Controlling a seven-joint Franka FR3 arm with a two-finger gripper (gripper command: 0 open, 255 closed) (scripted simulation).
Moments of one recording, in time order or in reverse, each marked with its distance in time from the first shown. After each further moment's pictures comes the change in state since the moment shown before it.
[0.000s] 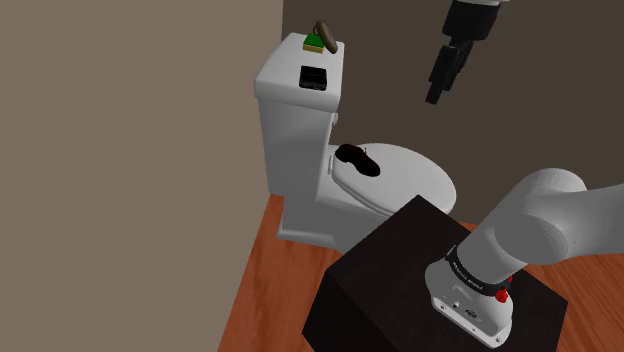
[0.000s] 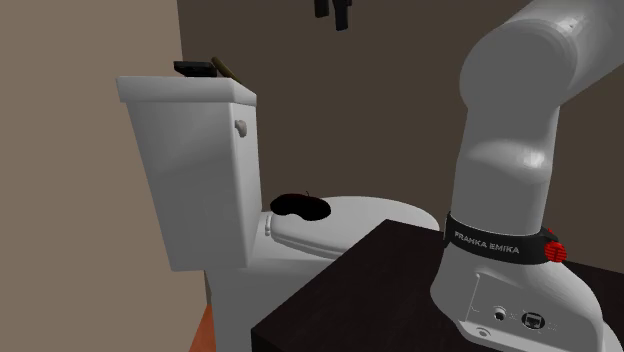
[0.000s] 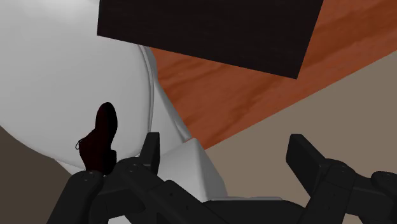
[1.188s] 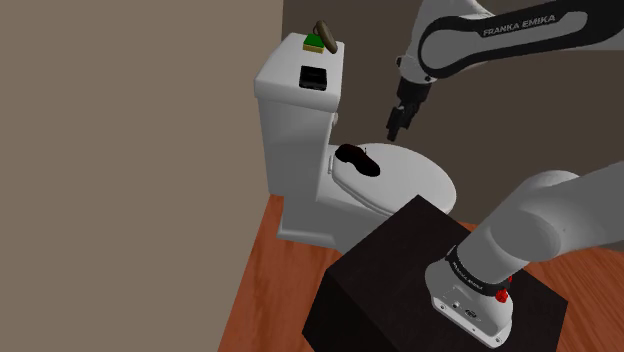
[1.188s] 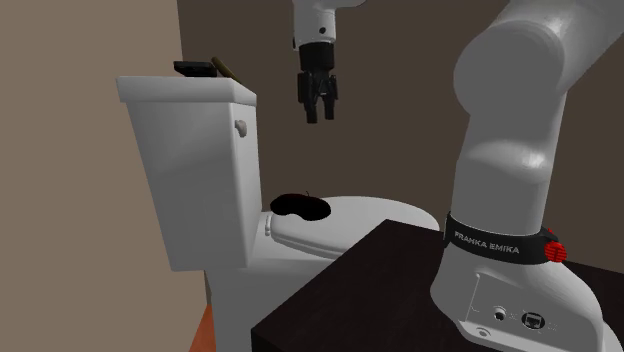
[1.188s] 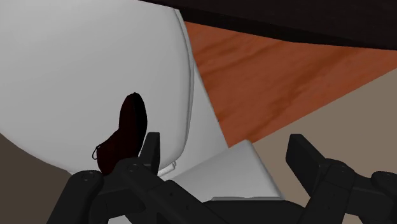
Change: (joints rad) arm -0.082 0.276 -0.129 -0.269 -0.127 0.574 -0.089
